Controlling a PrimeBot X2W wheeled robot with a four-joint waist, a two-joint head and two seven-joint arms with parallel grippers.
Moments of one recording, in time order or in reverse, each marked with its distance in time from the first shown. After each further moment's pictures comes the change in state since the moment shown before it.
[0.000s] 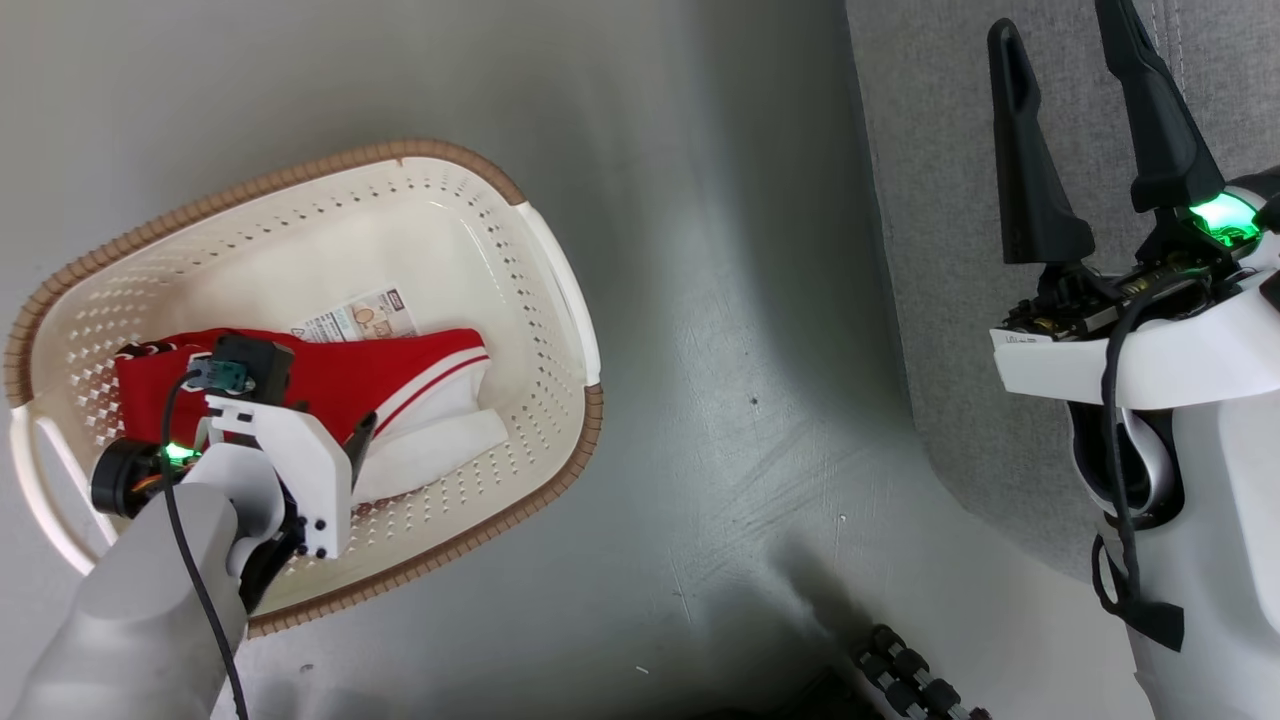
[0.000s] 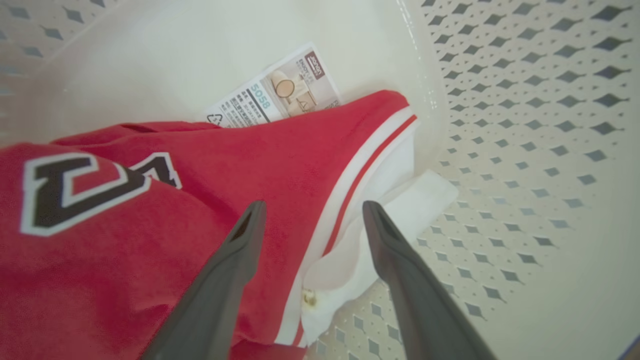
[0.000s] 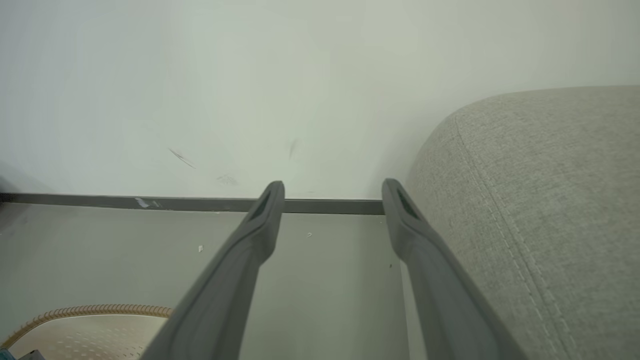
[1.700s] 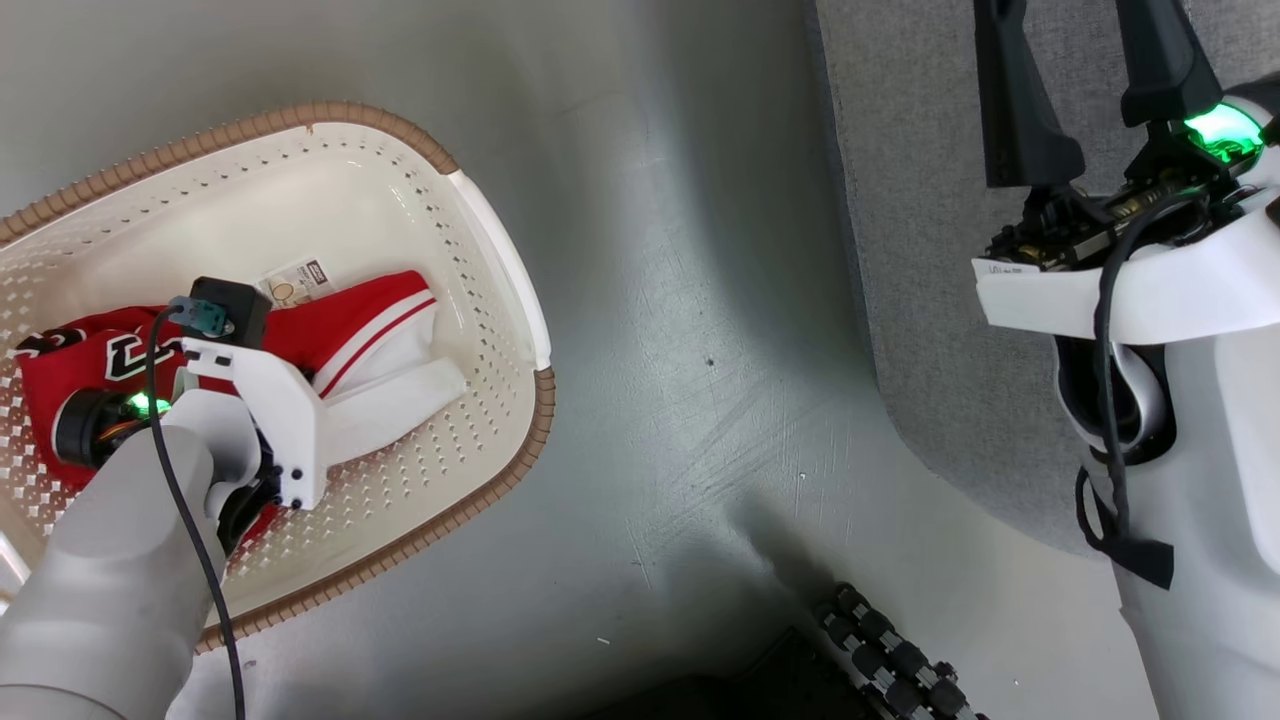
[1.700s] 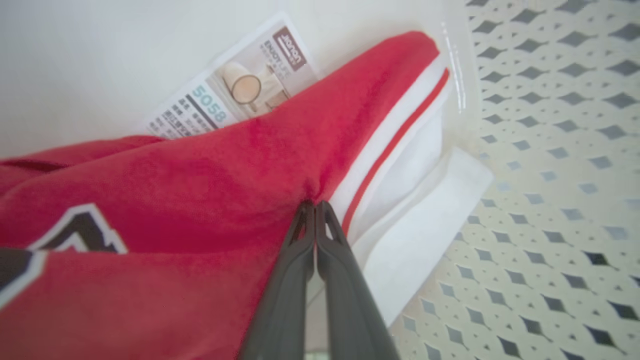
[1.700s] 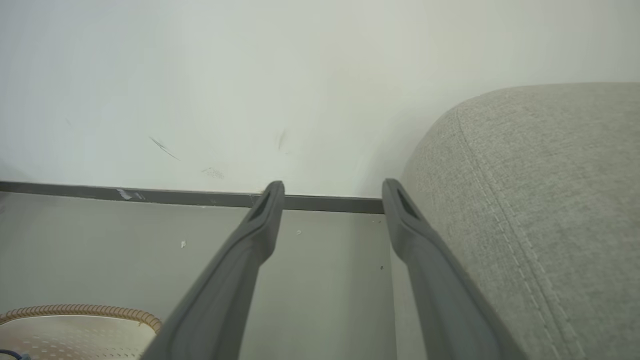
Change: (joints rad) left arm -0.134 0.003 -0.074 0.124 -0.021 -0.008 0.051; right arm -0.132 0.019 0.034 0.034 0.007 0.000 0.000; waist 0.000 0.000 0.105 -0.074
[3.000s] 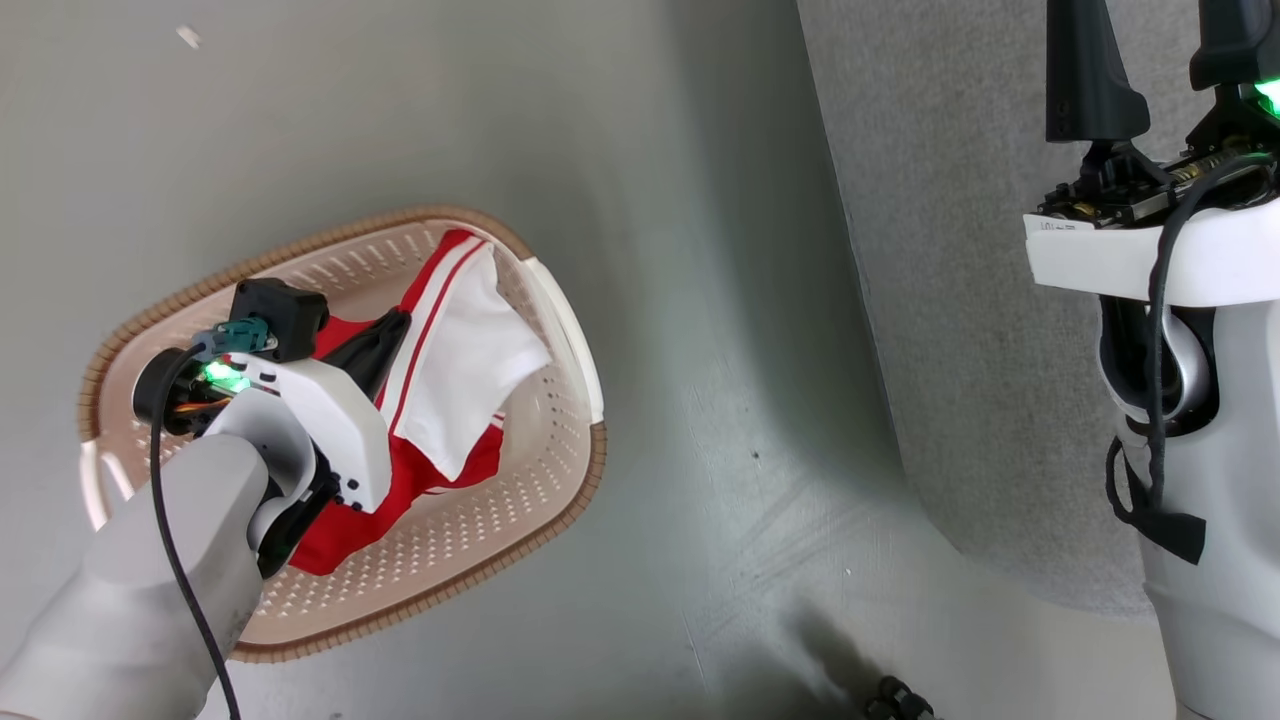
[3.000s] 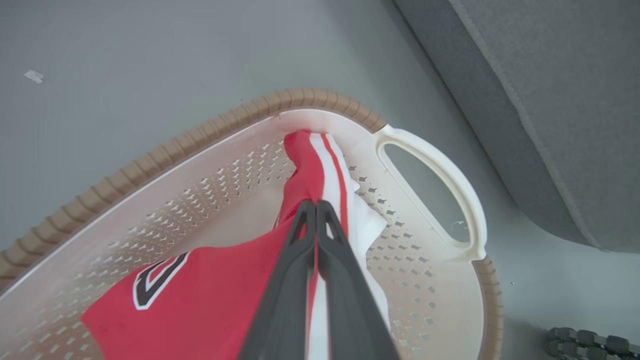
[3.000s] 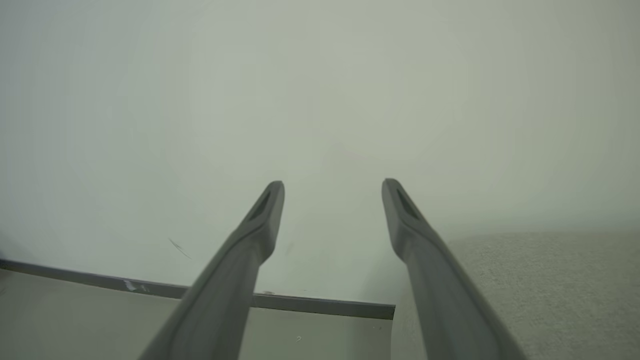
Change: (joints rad) left arm 0.054 0.071 -0.153 -0.300 -0.133 0.000 -0.257; right arm -0.031 0.000 -0.062 0.006 -0.018 0.000 0.000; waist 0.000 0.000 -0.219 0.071
